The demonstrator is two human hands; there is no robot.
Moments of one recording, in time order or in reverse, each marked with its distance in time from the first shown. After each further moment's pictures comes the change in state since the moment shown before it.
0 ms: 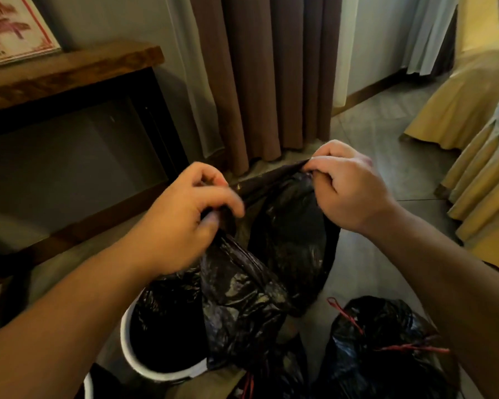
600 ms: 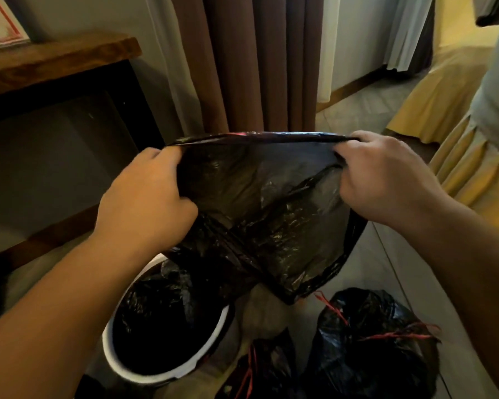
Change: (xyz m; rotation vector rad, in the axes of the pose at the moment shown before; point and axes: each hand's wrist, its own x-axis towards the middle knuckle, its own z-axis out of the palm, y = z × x) left_hand 0.021 0.020 -0.002 0.426 0.212 -0.343; right_hand -0.006 0.000 -0.061 -0.521 -0.215 0.115
